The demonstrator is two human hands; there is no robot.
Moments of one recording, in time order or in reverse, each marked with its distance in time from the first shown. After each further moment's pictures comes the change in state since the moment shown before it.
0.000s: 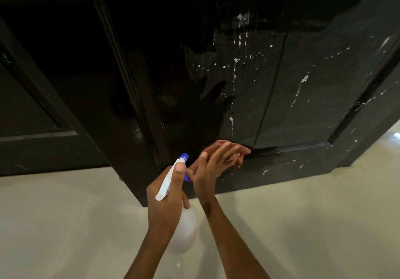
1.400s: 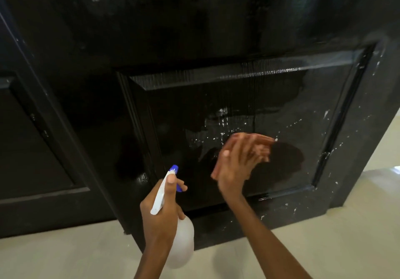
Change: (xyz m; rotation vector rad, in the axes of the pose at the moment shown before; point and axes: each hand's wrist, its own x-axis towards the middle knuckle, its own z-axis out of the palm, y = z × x) left_hand 0.021 0.110 -0.019 -0.104 0.081 0.288; right_hand 0.106 -0.099 -0.115 -0.078 0.337 -0.353
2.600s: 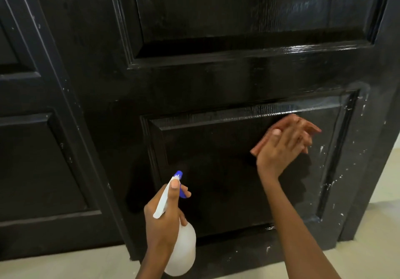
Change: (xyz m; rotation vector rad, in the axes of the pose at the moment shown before) left_hand 0.022 0.064 -0.005 -0.004 -0.021 0.072; right_hand 0.151 -0.007 -0.072 0.033 0.280 0.170
